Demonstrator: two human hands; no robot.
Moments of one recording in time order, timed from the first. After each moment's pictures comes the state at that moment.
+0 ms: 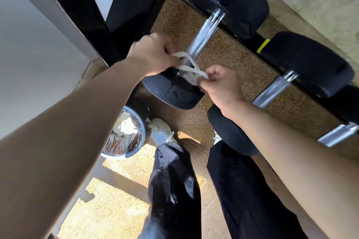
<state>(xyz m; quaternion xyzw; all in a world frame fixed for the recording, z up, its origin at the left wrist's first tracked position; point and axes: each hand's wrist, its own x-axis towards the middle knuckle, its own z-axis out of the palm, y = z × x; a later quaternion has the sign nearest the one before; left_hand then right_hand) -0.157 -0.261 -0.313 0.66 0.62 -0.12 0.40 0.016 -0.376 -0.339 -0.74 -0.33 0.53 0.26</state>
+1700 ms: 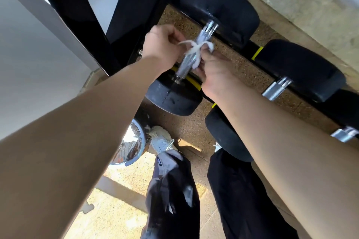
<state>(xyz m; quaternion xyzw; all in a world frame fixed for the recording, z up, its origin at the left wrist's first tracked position) -0.115 -0.245 -0.324 0.59 0.67 0.10 0.44 0.008 -0.304 -0.337 -0.69 0.03 0.61 0.40</state>
